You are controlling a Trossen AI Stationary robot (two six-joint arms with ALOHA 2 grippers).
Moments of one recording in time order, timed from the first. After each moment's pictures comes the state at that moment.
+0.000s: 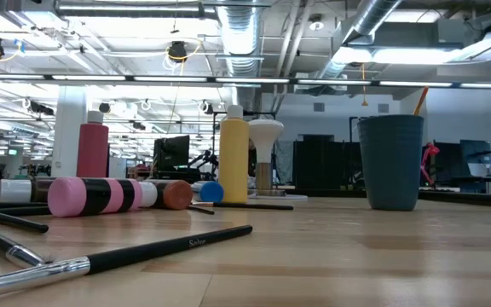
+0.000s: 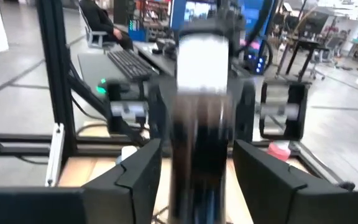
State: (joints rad) left arm -0.39 1.36 0.67 1.04 -0.08 0.22; right arm 0.55 1.70 1.45 0.10 0.71 -0.03
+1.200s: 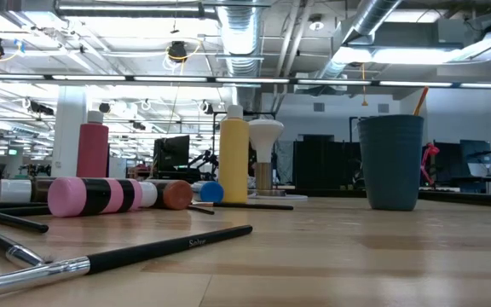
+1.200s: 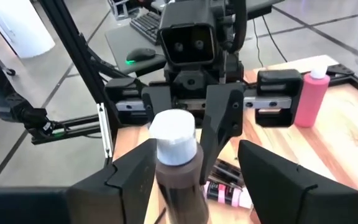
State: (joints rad) left arm -0.36 1.36 0.75 0.70 -0.10 0.02; right arm 0.44 1.56 1.48 -0.28 0.42 0.36
